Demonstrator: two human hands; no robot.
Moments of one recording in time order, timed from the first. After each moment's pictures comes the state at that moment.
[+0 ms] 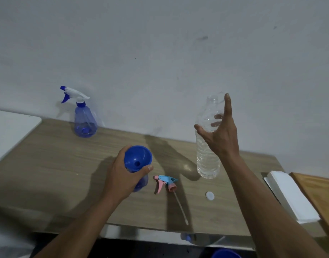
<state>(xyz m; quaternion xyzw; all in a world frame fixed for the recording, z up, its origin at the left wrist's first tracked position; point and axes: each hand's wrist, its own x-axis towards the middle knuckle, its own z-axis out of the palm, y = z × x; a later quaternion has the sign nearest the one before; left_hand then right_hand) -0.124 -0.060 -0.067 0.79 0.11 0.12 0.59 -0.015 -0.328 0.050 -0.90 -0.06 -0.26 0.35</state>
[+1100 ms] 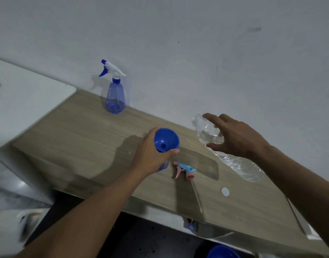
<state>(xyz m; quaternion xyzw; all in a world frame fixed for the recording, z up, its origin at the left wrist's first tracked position) -0.128 -0.058 -0.059 0.77 0.09 0.10 0.62 -0.042 -0.289 0.083 -0.94 -0.32 0.00 -0.06</state>
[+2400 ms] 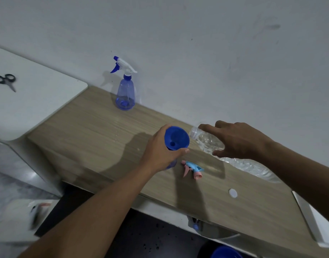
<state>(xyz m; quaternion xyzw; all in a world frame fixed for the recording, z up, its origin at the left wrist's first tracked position) -0.134 -0.056 -0.046 0.79 0.07 0.13 0.60 -0.043 -0.262 0.083 -0.88 -0.41 0.04 -0.23</state>
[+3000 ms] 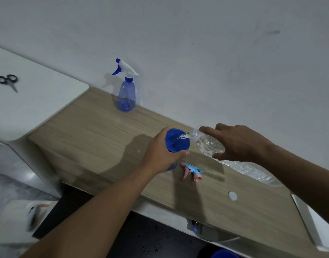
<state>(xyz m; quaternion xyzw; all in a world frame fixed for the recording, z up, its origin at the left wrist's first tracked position) -0.132 -0.055 -0.049 0.78 0.05 0.13 0.61 -0.044 -0.260 0.085 -0.88 -0.41 0.04 -0.23</state>
